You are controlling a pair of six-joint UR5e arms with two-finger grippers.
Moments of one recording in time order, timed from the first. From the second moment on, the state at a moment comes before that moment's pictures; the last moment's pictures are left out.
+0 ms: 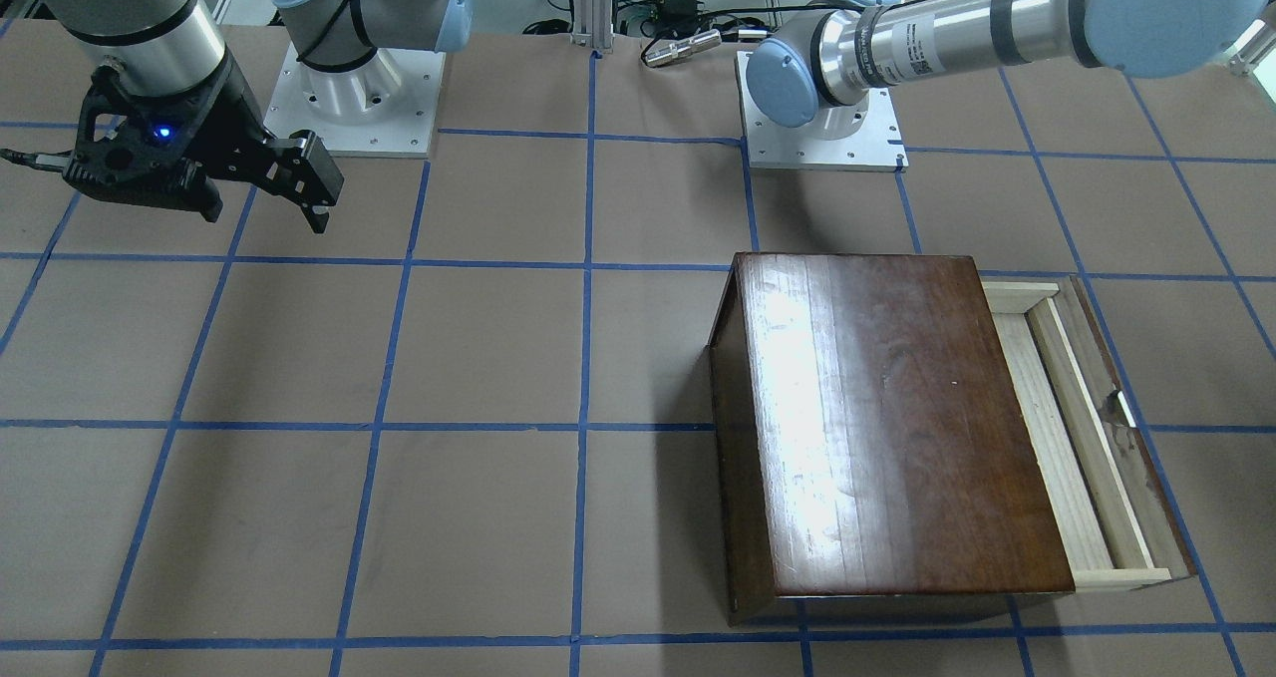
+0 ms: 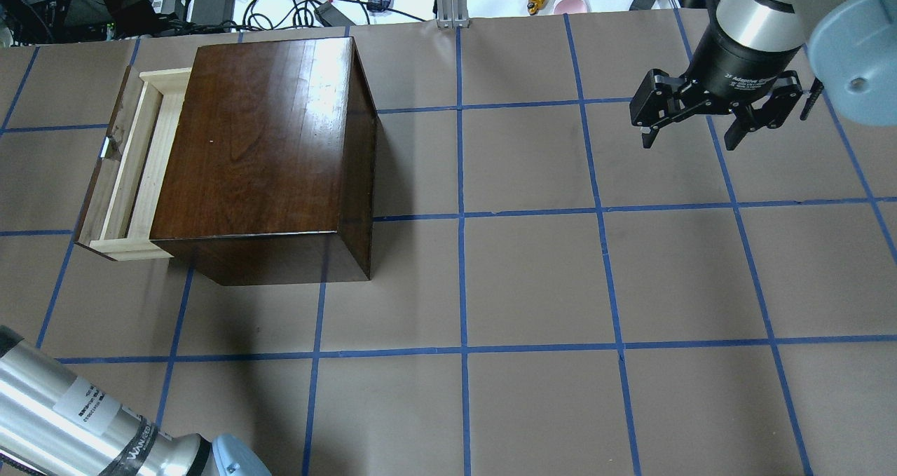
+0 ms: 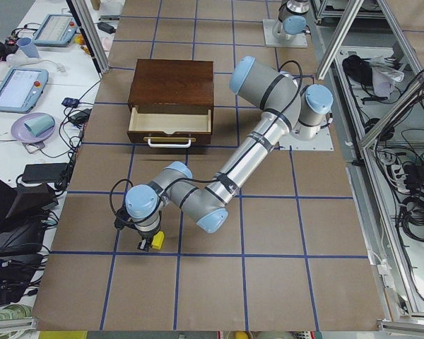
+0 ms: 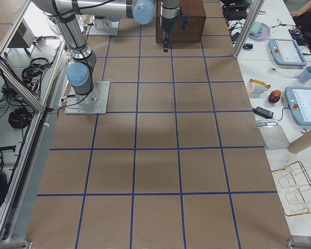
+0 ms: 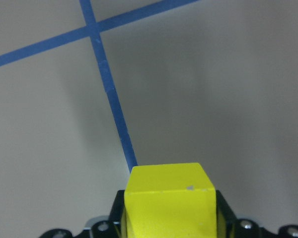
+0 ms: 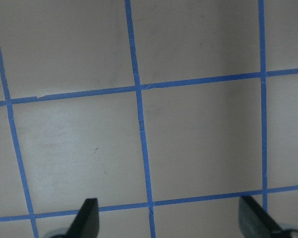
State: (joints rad) left arm -0.70 -2.40 -0.97 -1.25 1.57 1.12; right arm 1.52 -1.59 1.63 -1.60 -1.59 0.04
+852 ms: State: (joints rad) left arm -0.77 -2.08 -1.18 -1.44 1.57 1.01; right arm 1.52 -1.59 1.63 -1.60 -1.59 0.04
